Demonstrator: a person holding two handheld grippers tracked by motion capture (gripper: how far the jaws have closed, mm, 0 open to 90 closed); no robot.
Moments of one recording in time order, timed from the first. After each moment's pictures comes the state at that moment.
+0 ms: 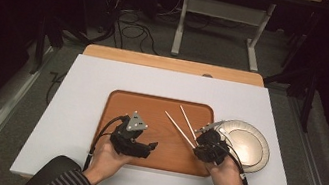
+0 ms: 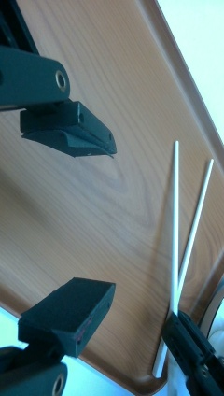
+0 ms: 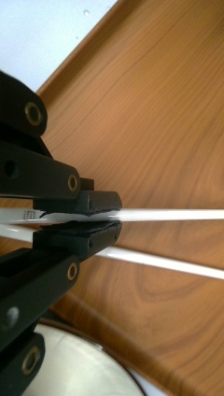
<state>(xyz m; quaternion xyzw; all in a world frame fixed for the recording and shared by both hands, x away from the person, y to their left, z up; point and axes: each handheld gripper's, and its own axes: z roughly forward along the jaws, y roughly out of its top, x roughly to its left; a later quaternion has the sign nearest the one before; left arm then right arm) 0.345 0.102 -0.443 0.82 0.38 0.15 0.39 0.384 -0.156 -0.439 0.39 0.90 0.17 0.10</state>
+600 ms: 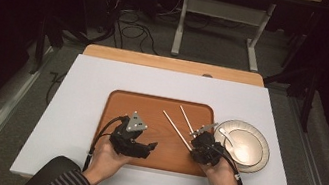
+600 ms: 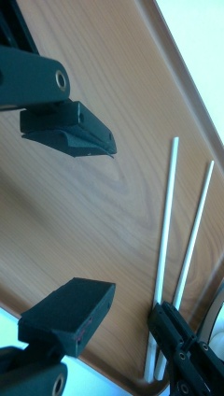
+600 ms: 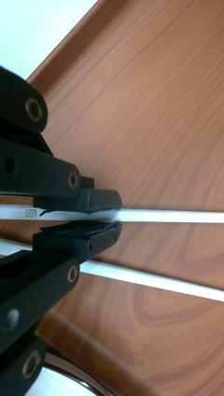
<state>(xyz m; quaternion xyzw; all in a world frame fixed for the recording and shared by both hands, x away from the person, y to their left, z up) 0.344 0.102 -0.443 0.82 0.38 0.16 0.39 0.384 -0.148 -0.453 0.38 0.90 0.16 0.11</state>
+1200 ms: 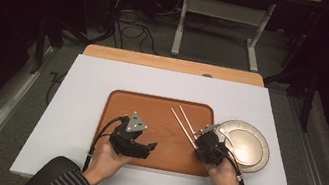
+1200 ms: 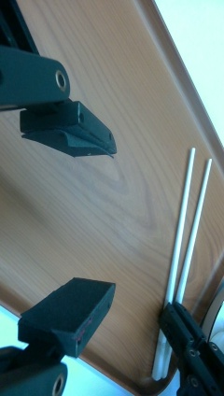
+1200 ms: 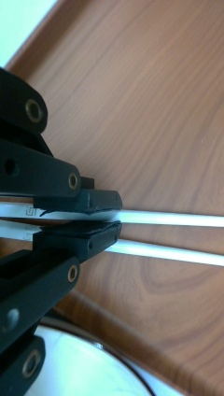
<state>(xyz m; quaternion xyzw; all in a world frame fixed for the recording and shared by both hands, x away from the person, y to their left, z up) 0.342 0.102 -0.443 0.82 0.38 0.16 0.39 0.386 -0.157 -0.454 0.40 0.89 0.16 0.14</state>
